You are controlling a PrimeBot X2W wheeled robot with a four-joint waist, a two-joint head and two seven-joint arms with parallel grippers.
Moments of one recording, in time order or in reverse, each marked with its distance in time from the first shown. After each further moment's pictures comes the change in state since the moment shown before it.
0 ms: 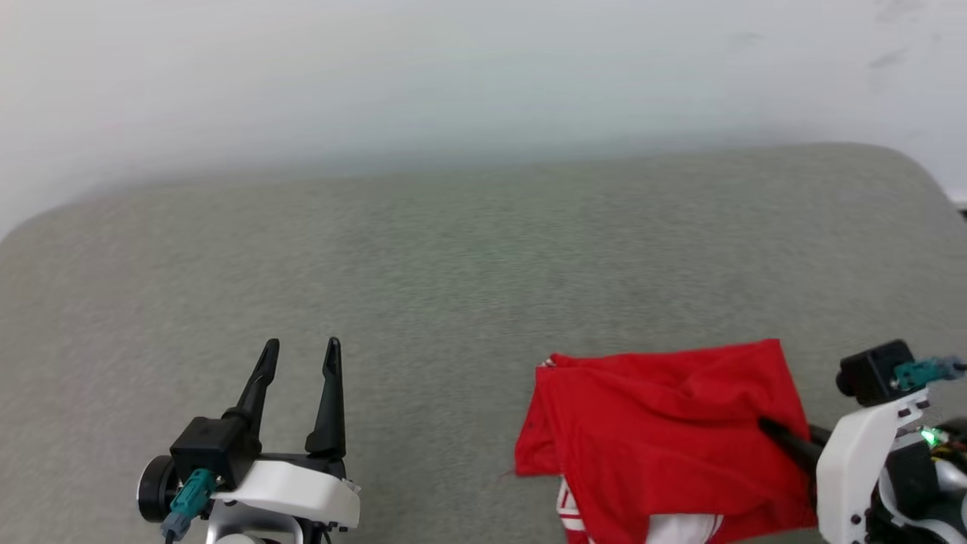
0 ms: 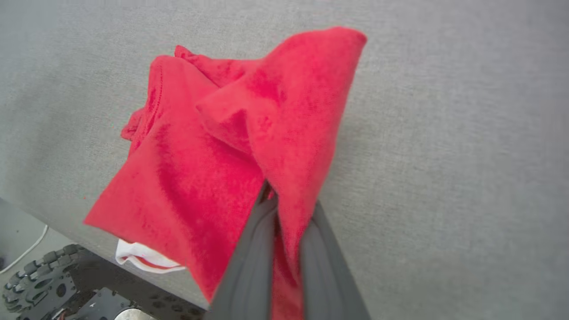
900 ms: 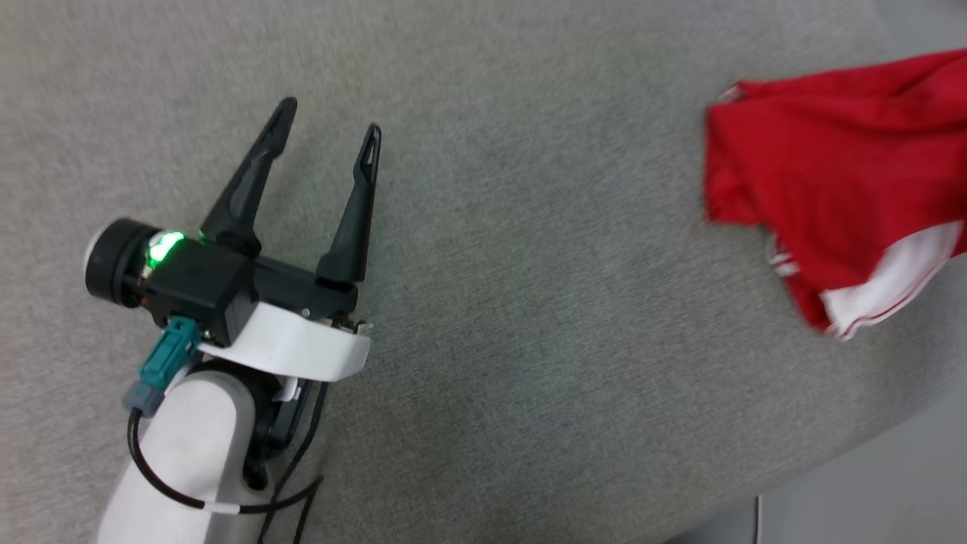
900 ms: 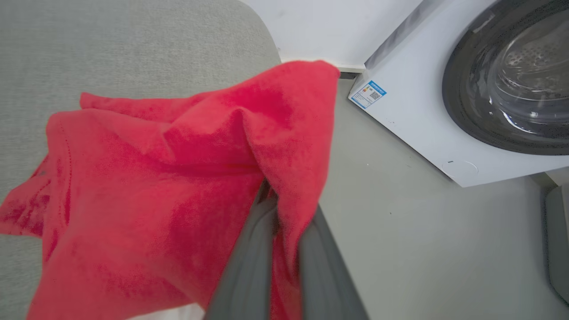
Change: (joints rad) left arm -0.358 0.092 -0.068 -0.235 0.133 -0.083 0.141; right arm -0.563 -0.133 -0.135 0.402 -0.215 0.001 -0.288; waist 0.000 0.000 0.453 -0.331
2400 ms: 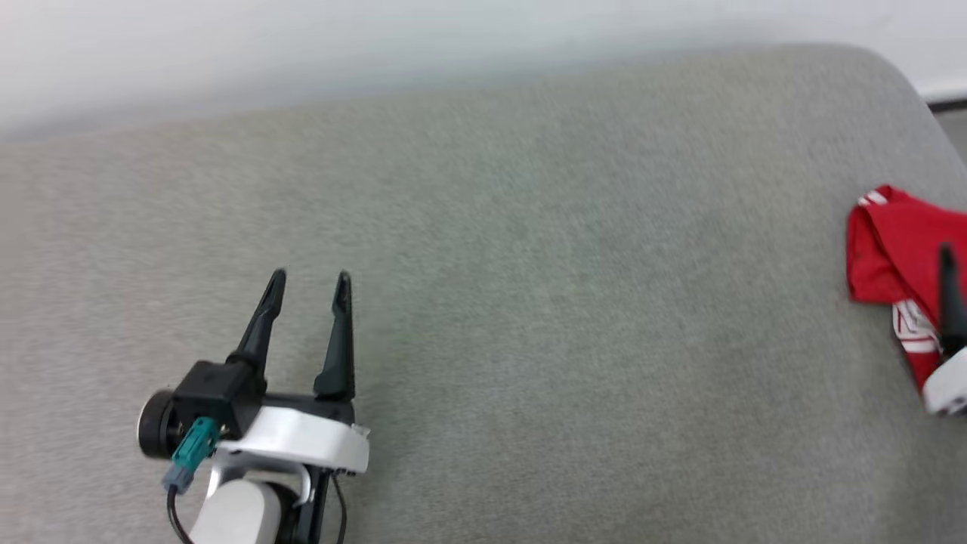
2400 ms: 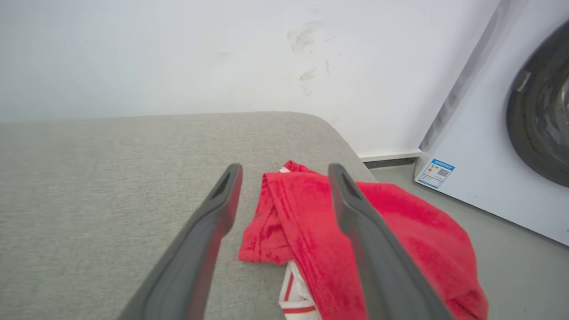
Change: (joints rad) left arm 0.232 -0.089 0.039 0.205 -0.109 0.085 -0.135; right arm 0.225 0.202 -0.174 0.226 -0.150 0.000 -0.583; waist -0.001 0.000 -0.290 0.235
